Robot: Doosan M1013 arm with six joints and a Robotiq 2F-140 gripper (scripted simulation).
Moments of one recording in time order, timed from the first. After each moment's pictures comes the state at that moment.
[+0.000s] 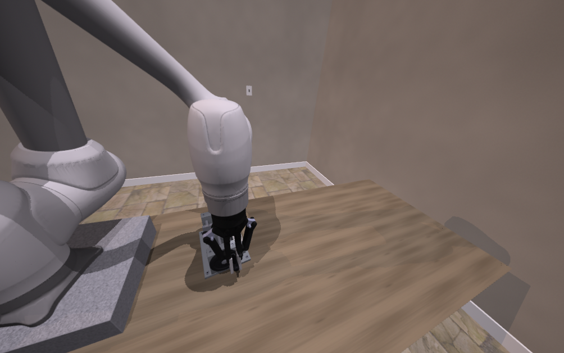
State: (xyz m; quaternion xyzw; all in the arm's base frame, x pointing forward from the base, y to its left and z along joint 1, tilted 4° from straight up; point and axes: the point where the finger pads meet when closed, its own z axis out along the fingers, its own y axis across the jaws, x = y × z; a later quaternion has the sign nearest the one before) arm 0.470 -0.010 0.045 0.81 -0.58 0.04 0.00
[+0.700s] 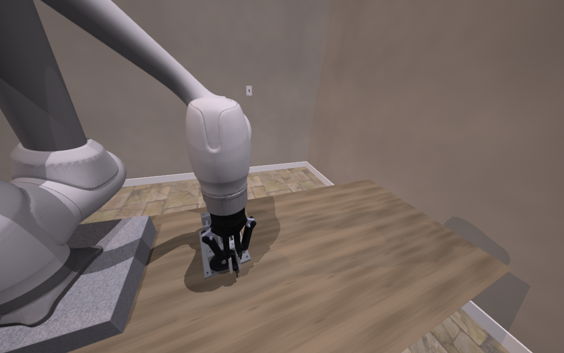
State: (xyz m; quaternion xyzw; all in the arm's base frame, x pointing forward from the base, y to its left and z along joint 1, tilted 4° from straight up) arm 0.468 -0.011 0.048 0.81 -0.58 0.04 0.00
